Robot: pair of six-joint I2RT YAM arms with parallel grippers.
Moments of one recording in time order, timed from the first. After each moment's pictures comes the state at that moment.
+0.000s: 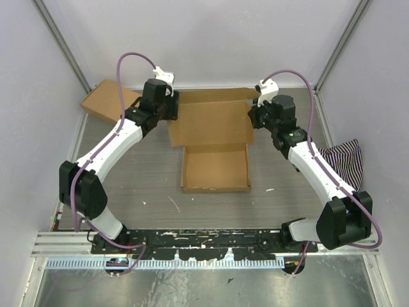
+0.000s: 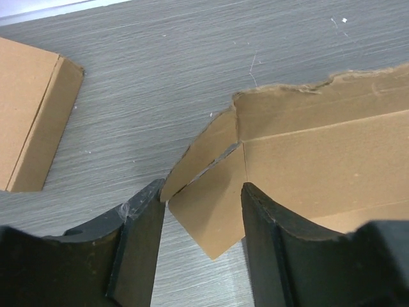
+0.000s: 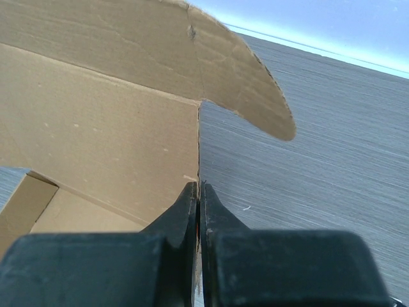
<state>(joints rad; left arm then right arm) -0.47 1.63 1.47 -0.38 -0.20 -0.15 0.27 1.32 1.08 -0.09 -0.12 -0.02</state>
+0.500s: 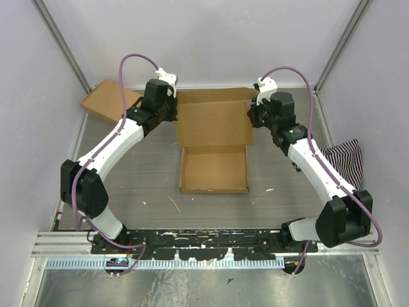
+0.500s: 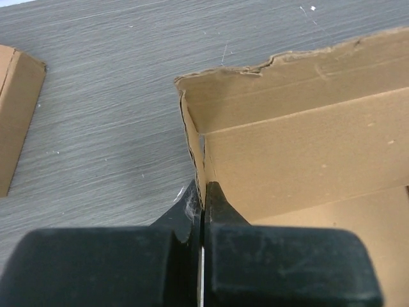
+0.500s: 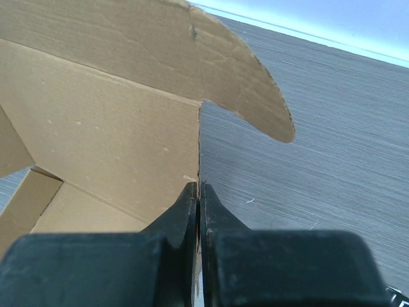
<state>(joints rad) -0.47 1.65 1.47 -0.39 -0.12 -0.18 0.27 1.33 1.12 -0.15 -0.11 -0.02</state>
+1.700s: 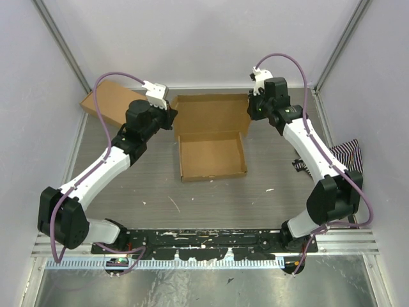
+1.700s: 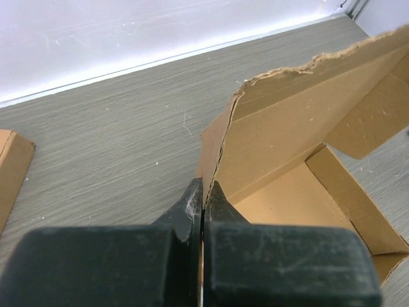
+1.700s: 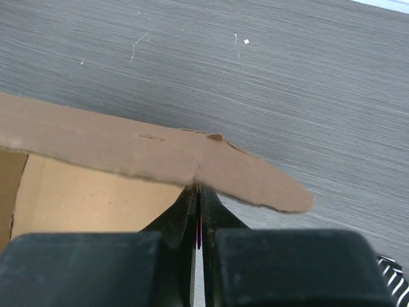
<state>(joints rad) -0.47 1.35 1.05 0.11 0.02 -0.12 0.26 1.51 1.40 -0.45 -0.07 0.00</state>
